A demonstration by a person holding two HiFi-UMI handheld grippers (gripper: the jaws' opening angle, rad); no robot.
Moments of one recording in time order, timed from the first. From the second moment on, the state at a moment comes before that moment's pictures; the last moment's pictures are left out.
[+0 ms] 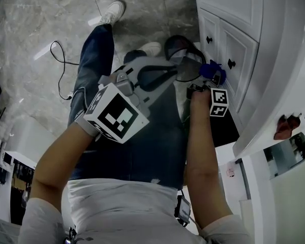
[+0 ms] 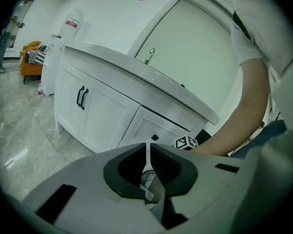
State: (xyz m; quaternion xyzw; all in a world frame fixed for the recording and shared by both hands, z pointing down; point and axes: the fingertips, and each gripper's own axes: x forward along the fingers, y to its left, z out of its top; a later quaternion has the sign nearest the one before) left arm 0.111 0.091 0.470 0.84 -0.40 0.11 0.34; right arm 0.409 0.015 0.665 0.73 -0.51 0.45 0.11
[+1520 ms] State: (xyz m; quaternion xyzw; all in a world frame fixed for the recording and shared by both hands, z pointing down) left arm 0.036 0.089 0.462 0.88 -0.27 0.15 0.35; right arm 0.271 -0.074 0.573 0.72 -0.53 0.45 -0.07
